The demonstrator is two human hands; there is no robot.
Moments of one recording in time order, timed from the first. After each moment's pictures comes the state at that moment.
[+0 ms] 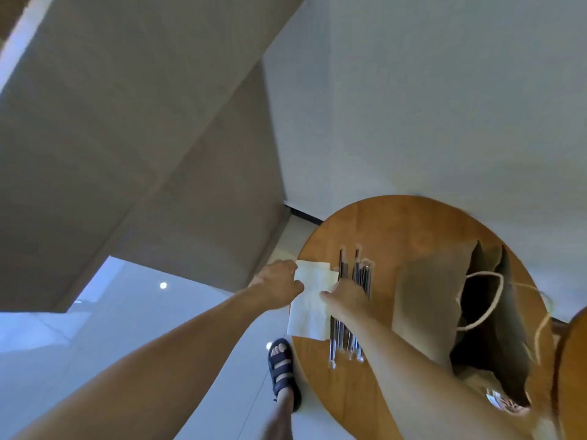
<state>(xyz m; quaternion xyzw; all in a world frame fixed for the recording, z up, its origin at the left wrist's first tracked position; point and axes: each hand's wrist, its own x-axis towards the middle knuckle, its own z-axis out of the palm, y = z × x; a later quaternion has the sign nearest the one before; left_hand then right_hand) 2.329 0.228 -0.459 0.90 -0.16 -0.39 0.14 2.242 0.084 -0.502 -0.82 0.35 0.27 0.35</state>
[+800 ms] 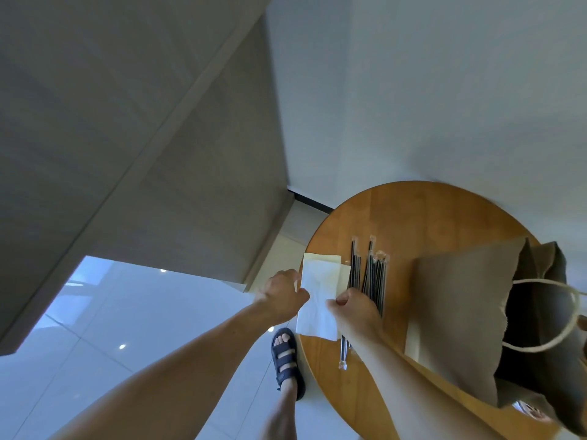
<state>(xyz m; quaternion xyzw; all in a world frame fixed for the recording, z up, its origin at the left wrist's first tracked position) 2.316 0.242 -0.495 0.89 -0.08 -0.42 0.19 2.216 0.108 -0.554 -0.83 0.39 0.19 0.34</state>
